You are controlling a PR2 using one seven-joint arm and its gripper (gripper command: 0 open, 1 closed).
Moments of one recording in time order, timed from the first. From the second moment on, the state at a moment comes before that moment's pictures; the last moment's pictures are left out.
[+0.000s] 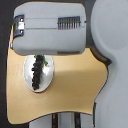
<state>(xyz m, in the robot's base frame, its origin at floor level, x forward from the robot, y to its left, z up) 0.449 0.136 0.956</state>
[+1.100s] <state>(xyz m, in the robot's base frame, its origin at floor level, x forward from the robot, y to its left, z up) 0.462 -0.165 0.996</state>
